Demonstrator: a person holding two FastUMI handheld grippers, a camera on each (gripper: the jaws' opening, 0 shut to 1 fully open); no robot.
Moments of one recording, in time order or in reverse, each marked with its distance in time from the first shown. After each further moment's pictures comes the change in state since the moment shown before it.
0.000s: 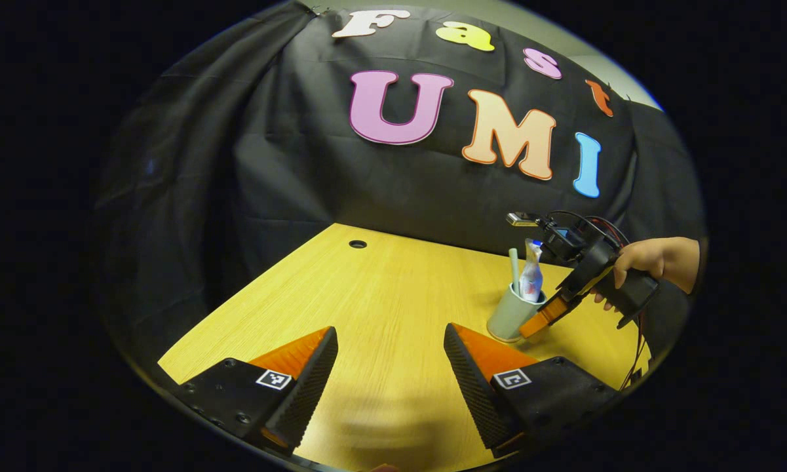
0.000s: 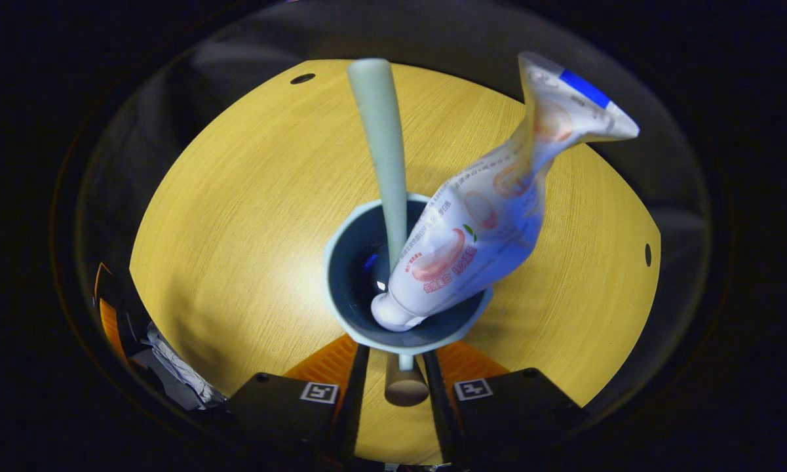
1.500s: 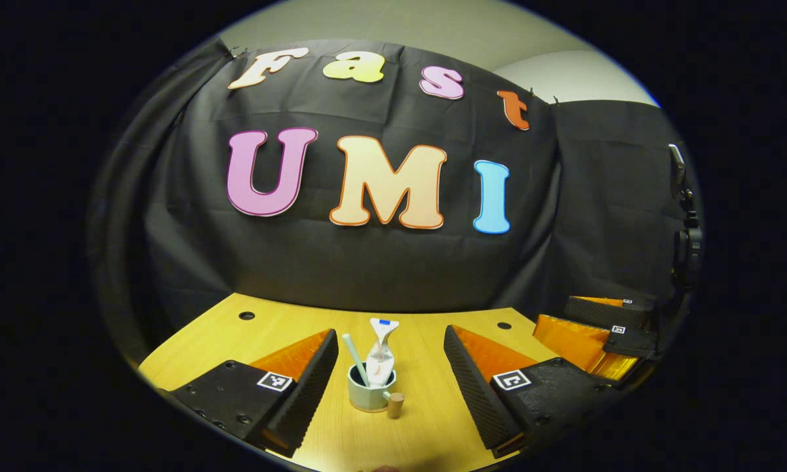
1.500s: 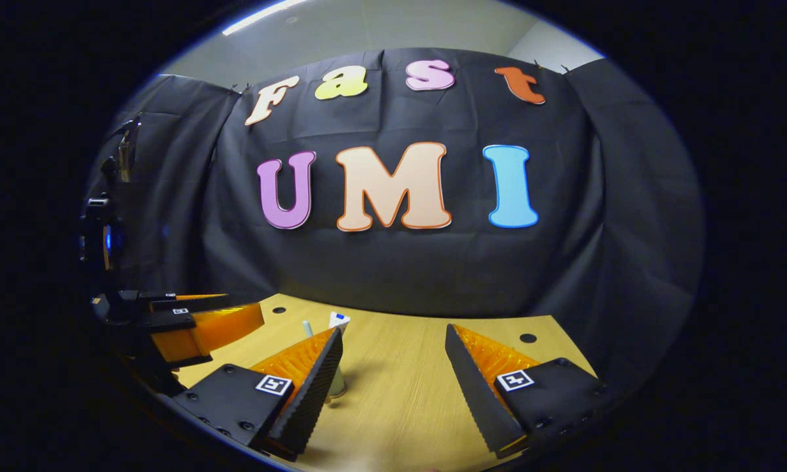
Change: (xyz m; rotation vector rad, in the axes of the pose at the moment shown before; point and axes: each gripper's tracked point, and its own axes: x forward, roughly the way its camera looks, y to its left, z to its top) left arm 0.007 -0.249 0.110 0.110 -0.238 -0.261; right arm -0.284 -0.141 -0.033 0.262 -1.199 -0.197
